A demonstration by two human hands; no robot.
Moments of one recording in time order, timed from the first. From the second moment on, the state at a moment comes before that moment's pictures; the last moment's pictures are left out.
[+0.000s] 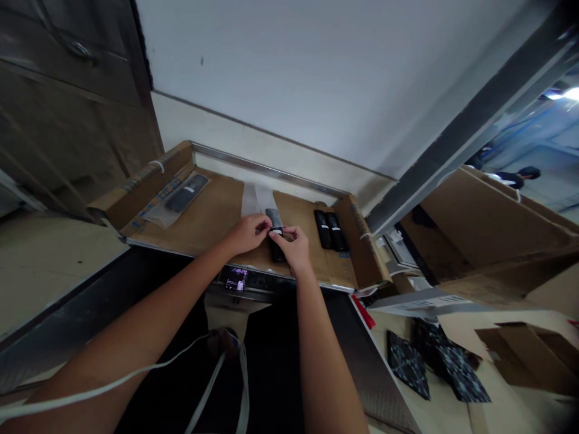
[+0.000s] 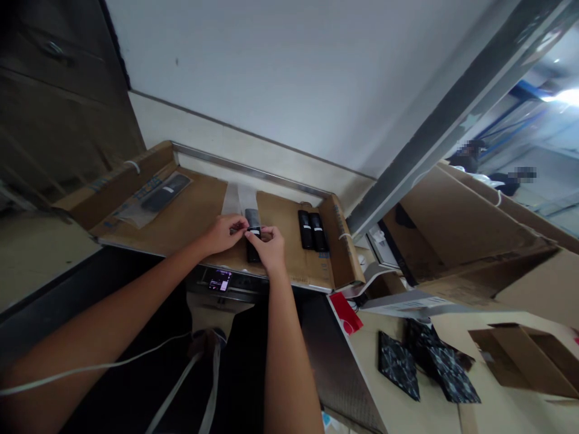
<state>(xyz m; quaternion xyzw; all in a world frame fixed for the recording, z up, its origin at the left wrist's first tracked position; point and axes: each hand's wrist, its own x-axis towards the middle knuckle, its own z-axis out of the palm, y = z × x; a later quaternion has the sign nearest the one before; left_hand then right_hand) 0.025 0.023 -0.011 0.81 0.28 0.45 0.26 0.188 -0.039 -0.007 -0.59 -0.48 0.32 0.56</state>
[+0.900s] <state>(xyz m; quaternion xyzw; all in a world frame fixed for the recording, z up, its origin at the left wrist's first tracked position) 0.022 0.036 -0.013 0.70 0.32 0.52 0.38 0.204 -0.052 0.006 -0.39 -0.48 0.57 0.54</state>
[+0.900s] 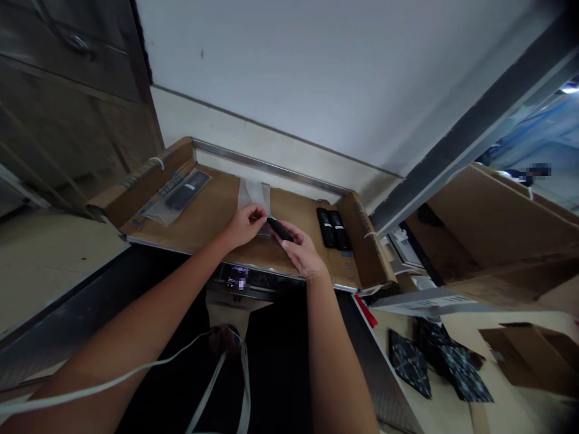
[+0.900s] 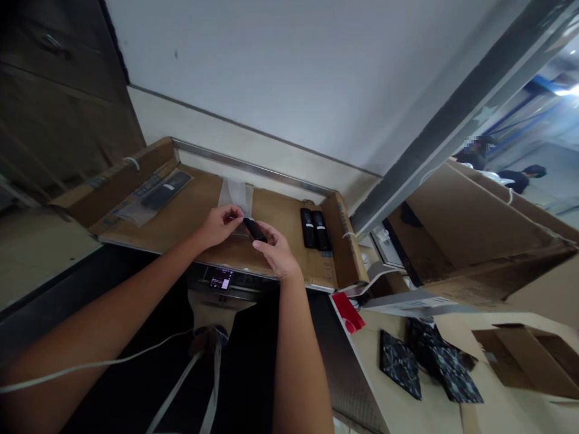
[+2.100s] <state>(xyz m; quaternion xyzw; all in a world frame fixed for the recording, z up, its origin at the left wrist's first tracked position) 0.060 0.023 -0.016 0.76 0.23 0.40 0.45 0.222 -0.065 -0.007 -0.60 -0.43 0.32 0.59</state>
